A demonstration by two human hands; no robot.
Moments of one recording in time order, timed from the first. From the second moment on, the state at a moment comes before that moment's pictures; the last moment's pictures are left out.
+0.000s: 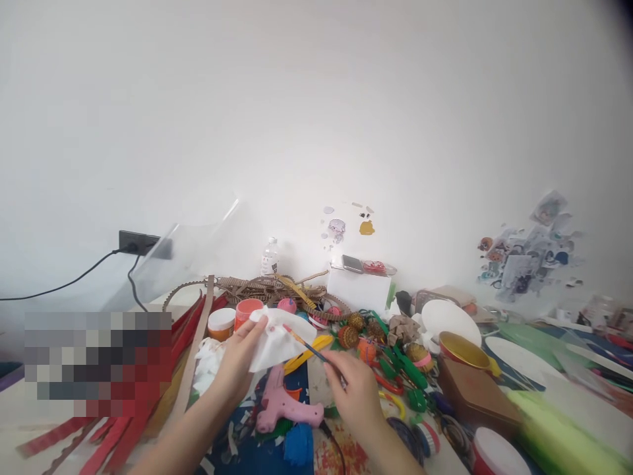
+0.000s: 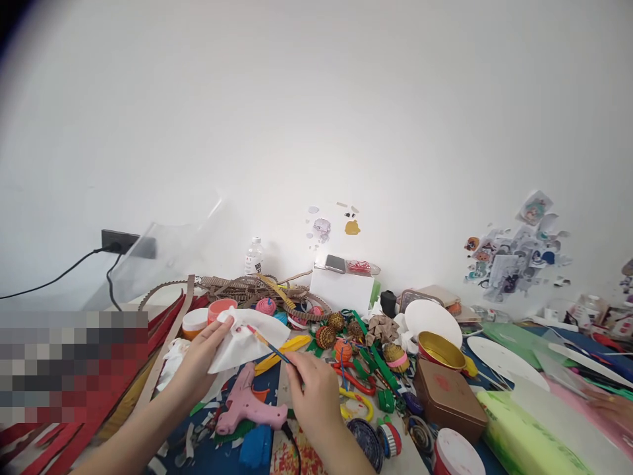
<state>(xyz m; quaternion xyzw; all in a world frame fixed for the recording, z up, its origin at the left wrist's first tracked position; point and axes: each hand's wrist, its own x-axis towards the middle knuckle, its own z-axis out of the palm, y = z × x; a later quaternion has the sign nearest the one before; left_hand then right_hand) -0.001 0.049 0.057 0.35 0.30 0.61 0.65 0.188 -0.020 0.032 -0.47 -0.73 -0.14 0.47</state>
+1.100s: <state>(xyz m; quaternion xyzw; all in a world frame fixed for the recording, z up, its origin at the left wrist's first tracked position) 0.006 0.039 0.057 0.42 0.24 0.57 0.66 0.190 -0.018 0.029 -0.46 -0.75 -0.25 0.41</state>
